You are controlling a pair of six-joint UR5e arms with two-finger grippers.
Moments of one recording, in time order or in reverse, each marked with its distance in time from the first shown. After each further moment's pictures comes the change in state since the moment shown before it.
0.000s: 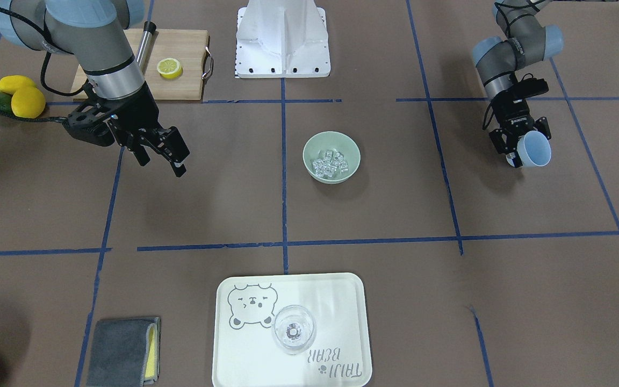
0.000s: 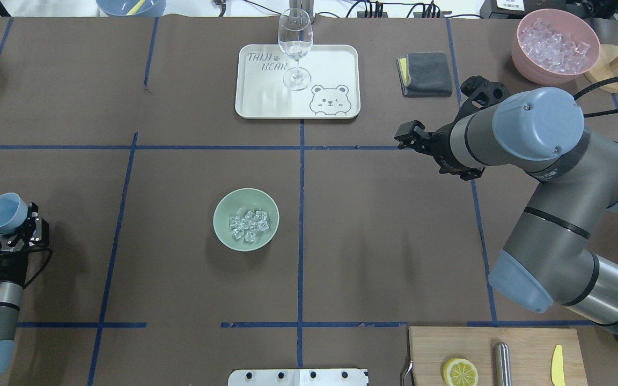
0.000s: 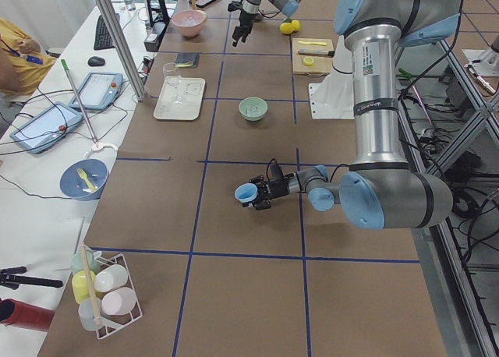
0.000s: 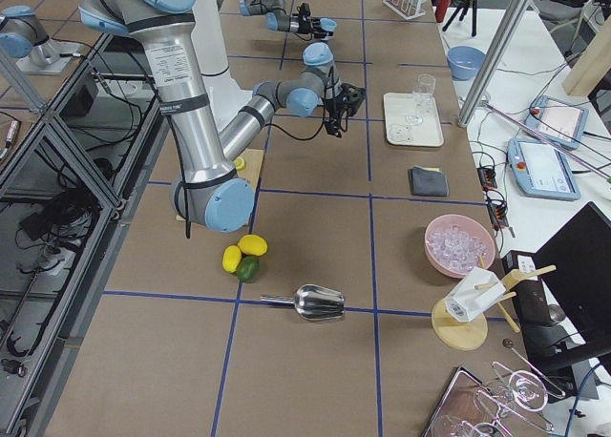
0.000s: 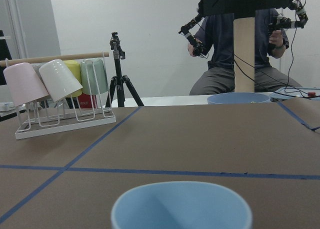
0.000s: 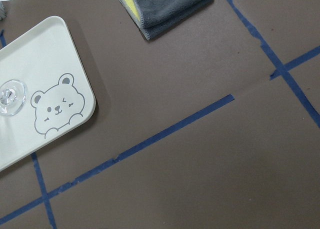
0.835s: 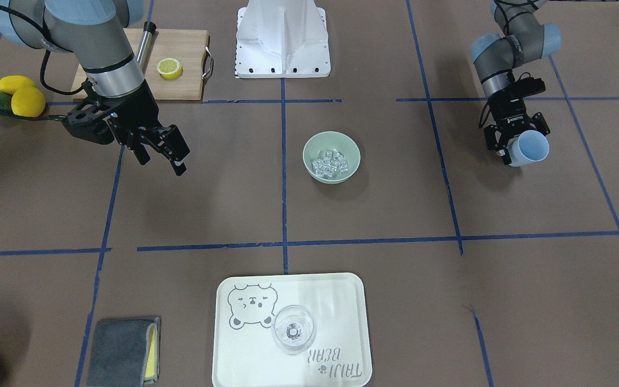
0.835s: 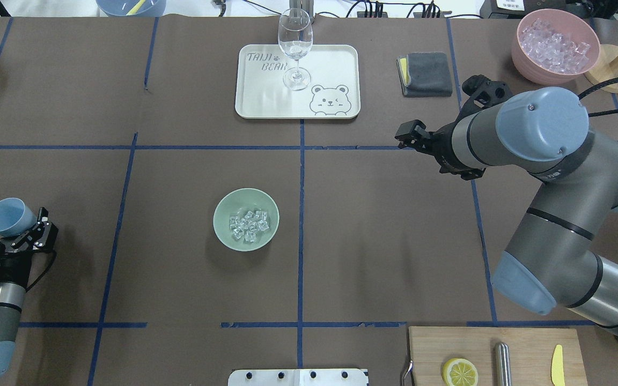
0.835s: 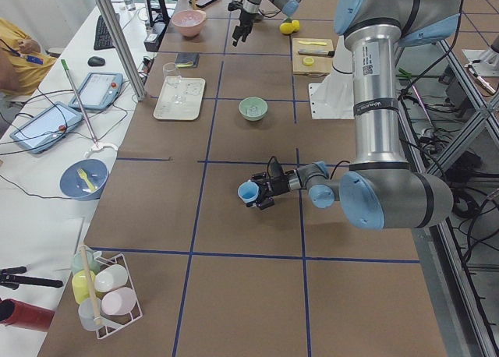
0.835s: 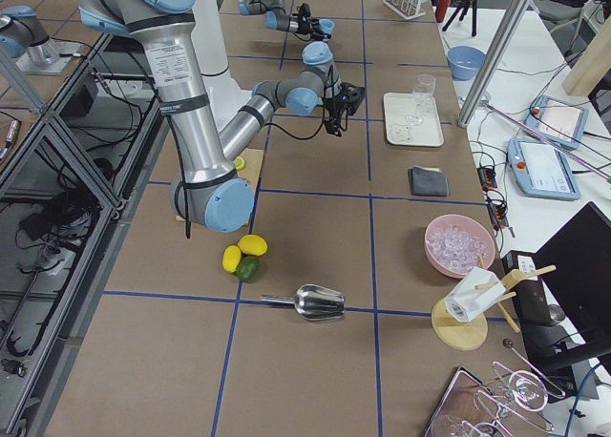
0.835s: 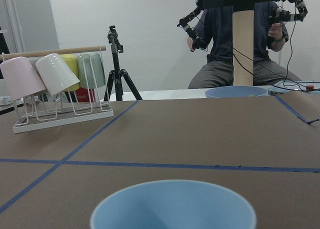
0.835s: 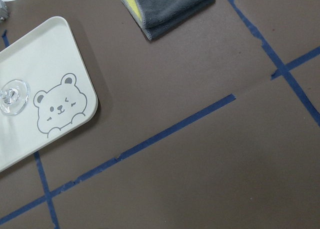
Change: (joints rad) left arm 0.007 0.015 -0.048 -0.004 -0.053 0.052; right arm 0.000 -0.001 0.006 -0.002 -0.001 0.000
